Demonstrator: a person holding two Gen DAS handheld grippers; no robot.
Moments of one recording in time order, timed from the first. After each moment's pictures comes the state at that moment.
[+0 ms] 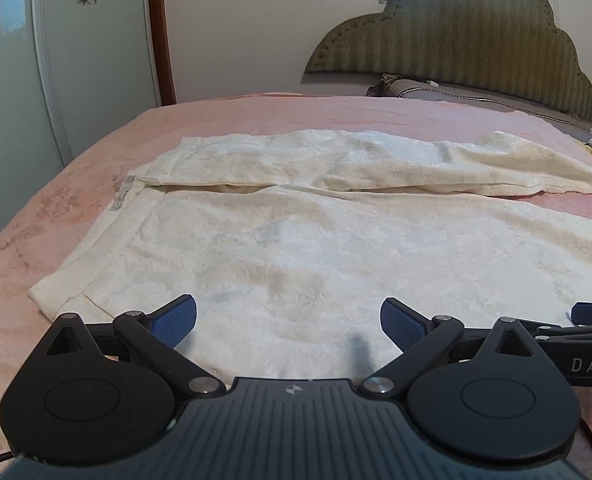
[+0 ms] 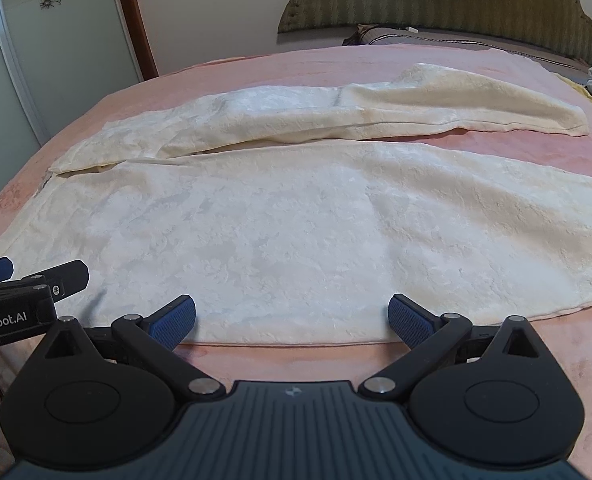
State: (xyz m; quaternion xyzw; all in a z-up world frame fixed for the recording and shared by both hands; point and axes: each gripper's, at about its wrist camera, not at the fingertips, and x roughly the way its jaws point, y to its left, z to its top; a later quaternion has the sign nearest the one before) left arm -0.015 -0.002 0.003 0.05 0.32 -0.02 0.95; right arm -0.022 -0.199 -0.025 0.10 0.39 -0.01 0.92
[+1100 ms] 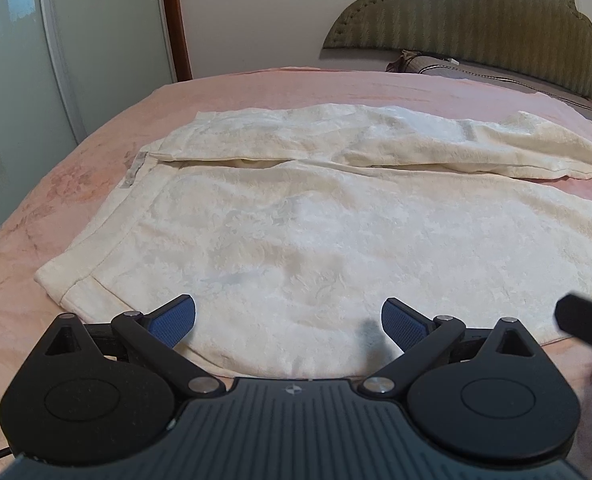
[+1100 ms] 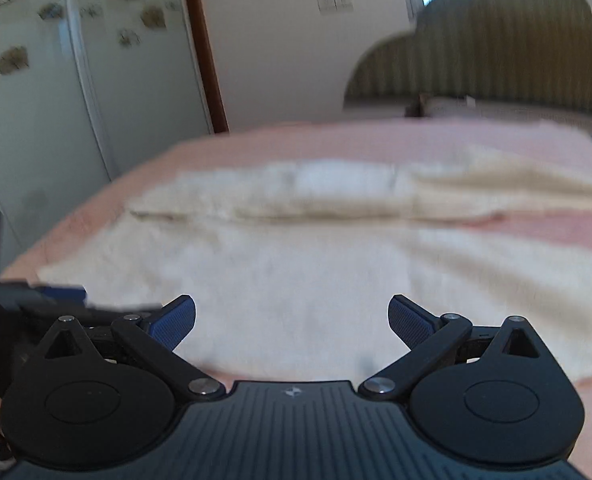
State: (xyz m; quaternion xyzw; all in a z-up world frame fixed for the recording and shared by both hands) left arm -0.005 -0.002 -0.004 0.05 0.35 0.00 0.93; right arm -0.048 -0.203 0.004 0.09 0.29 0.08 0.95
